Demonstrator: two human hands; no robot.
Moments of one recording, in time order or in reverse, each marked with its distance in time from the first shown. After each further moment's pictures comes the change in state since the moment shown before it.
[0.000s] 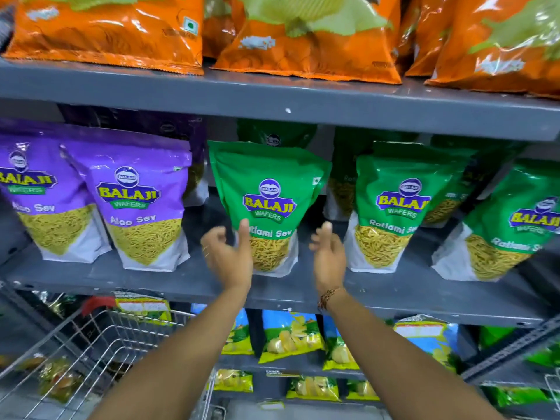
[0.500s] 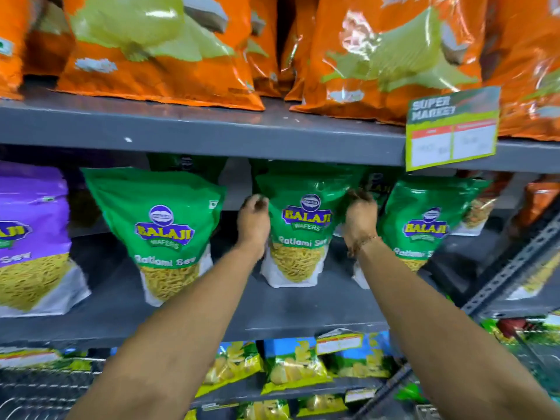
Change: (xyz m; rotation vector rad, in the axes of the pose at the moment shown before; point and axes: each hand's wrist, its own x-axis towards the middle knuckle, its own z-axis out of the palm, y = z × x) left_hand -0.047 0.098 0.184 -0.214 -0.499 -0.116; right_hand 0.167 -0.088 -0.153 0.215 0.190 -0.141
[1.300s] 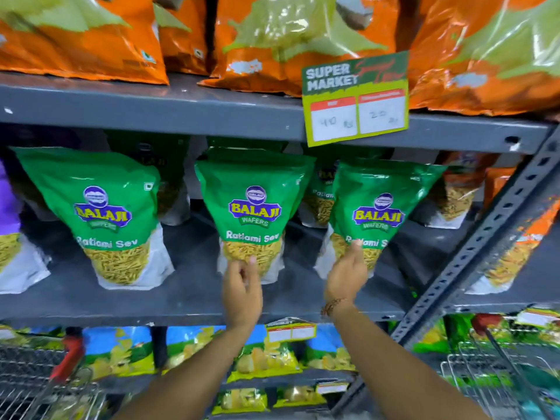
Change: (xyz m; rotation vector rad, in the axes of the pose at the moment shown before) left_hand -0.134 -0.088 0.051 0.225 0.229 0.116; right_hand -0.062 0.030 -0.118 -0.083 0.293 0.067
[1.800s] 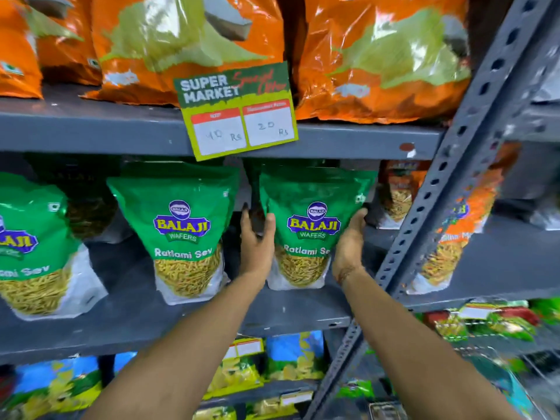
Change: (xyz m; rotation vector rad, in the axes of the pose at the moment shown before) left_hand 0.010 0.091 0.130 -0.201 -0.316 -0.126; right_hand 0.130 -0.042 -0.039 0.083 -0.254 0.130
